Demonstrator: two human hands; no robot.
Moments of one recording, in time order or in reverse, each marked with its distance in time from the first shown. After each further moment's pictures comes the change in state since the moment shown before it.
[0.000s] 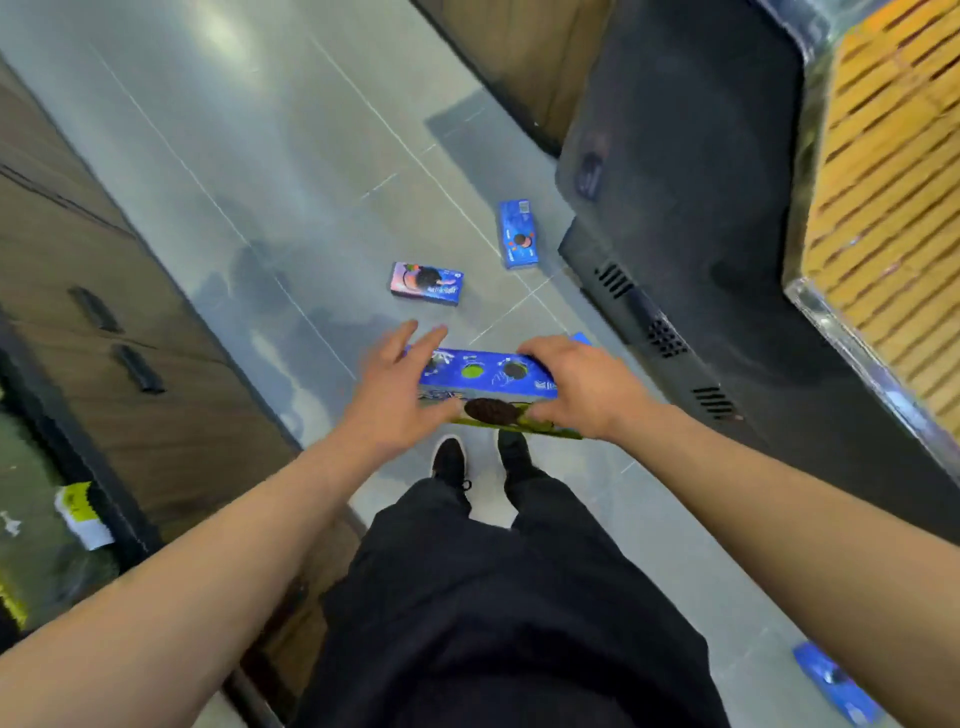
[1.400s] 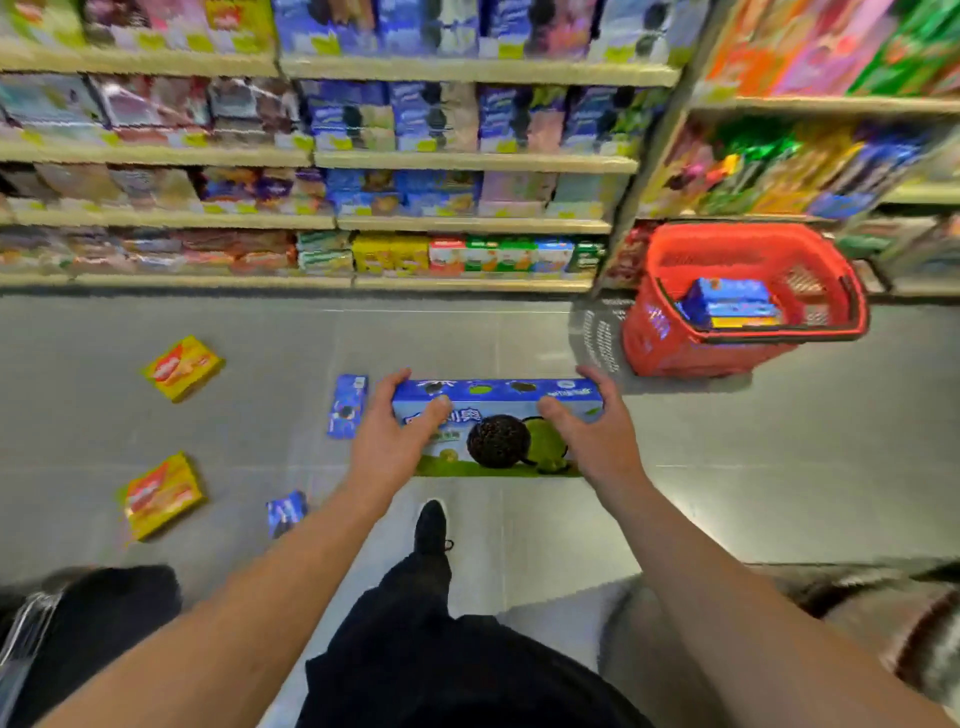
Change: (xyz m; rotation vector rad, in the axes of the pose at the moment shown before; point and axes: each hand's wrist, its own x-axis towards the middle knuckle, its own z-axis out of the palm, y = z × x) left_hand -0.476 0.456 0.527 0.330 -1.495 1.124; right_hand -0.677 0.033 0.405 -1.071 -2.114 -1.471
